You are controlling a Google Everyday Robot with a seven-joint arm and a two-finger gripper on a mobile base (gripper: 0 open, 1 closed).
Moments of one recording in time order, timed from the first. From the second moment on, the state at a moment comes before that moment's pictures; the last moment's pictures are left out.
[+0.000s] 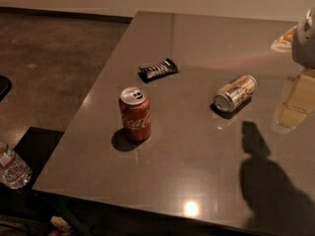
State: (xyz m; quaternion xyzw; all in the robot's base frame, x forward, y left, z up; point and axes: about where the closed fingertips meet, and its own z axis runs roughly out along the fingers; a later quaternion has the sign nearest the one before) arm 0.438 -0.217 0.976 -0.60 0.78 -0.03 0.16
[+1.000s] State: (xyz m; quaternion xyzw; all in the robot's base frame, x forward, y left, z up) arm 0.475 -0.234 0.976 -0.64 0.75 -0.04 0.16
